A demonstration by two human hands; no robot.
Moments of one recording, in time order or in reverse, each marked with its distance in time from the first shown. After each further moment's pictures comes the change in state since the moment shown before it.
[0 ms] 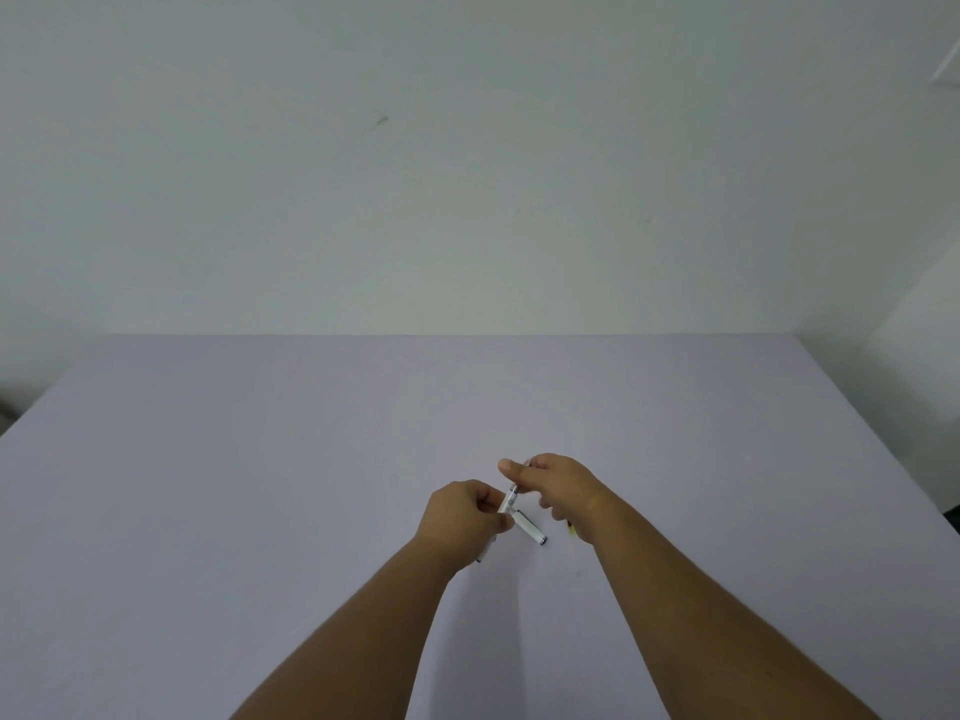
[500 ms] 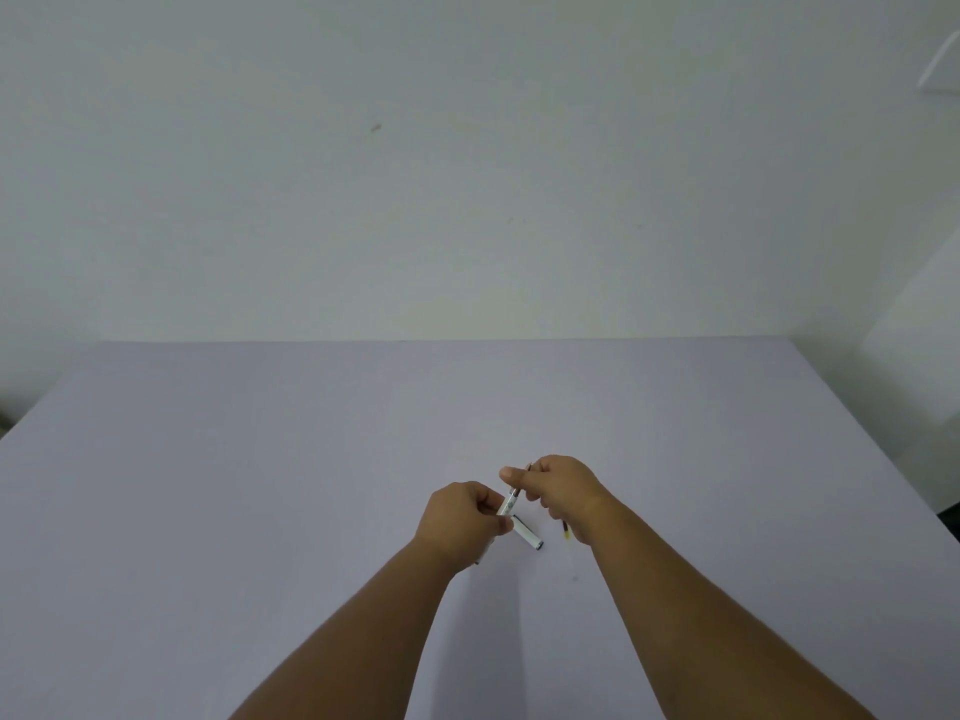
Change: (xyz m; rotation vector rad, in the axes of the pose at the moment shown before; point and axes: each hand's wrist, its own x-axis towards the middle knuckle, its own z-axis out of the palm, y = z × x) left_hand 0.002 0.005 0.001 0.022 -0.003 0.009; right_hand 0.000 -0.001 -0.005 0.026 0.057 -0.012
